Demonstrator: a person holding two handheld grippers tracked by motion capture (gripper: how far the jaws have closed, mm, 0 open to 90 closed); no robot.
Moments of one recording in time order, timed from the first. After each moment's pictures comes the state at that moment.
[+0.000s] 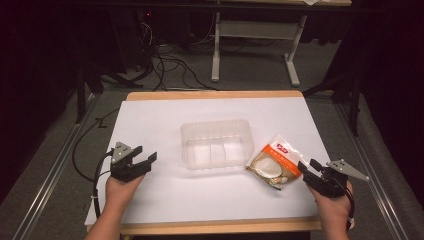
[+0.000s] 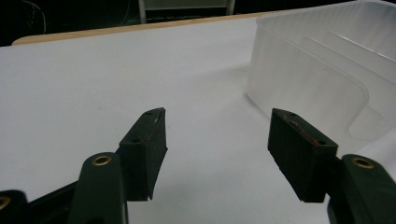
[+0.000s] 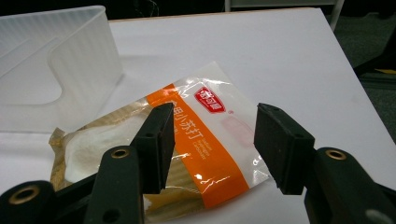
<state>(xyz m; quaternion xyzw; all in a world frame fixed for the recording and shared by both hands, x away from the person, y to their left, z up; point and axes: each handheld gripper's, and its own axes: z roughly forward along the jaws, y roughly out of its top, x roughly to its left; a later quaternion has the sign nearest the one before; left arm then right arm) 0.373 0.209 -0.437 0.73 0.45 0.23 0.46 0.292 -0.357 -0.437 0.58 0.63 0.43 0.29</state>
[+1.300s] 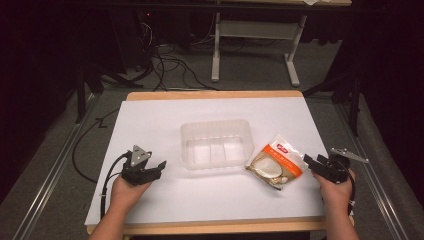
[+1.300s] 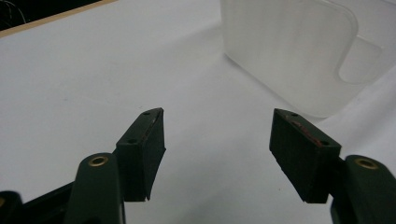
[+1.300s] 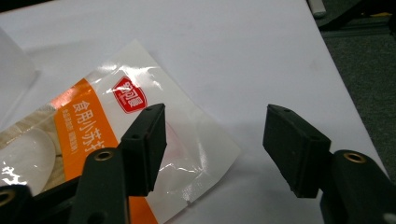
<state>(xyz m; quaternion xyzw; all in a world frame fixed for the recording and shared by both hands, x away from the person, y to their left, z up) 0.372 0.185 -0.447 0.80 0.40 0.23 0.40 0.345 -0.403 -0.468 0.66 0.60 0.38 0.24</state>
